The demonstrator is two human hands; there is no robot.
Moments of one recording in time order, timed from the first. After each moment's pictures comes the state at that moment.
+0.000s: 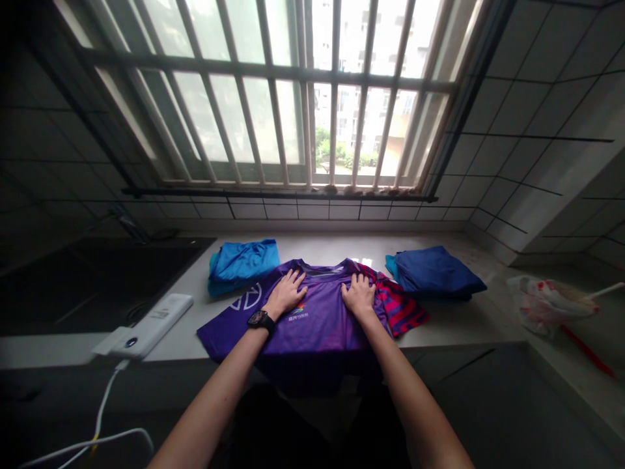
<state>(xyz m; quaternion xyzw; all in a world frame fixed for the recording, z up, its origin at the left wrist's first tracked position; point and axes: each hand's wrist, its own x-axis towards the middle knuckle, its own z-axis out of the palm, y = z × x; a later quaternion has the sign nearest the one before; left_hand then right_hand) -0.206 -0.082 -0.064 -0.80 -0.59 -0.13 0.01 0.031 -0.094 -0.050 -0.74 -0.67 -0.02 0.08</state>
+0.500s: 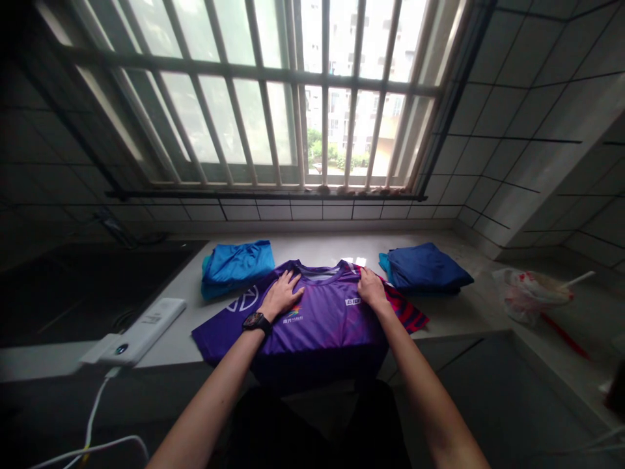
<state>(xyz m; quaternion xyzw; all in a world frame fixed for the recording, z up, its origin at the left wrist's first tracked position) -0.205 -0.090 -0.057 -0.79 -0.60 -0.11 -0.01 0.086 -0.091 -0.037 -0.69 -0.72 0.02 0.09</state>
